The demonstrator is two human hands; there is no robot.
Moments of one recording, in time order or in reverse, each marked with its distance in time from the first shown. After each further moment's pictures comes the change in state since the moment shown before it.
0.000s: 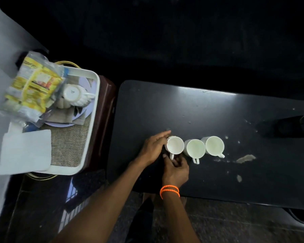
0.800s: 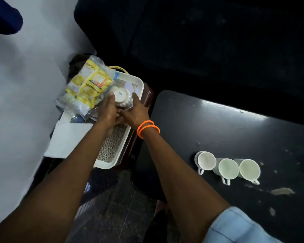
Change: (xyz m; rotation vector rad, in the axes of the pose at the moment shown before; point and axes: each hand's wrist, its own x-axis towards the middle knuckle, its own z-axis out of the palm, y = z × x) left_hand -0.025 0.035 -0.246 -0.397 0.725 0.014; right_hand -0.132 -0.111 0.211 -0.614 -1.095 -0.589
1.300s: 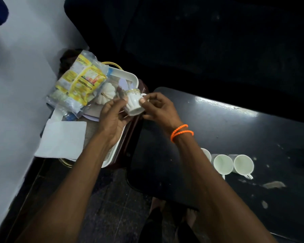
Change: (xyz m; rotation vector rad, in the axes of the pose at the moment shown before) left_hand -0.054 -0.006 0.021 -0.525 -0.301 0.031; right_hand -0.035 0.026 -0.082 0.413 -0.001 -0.040
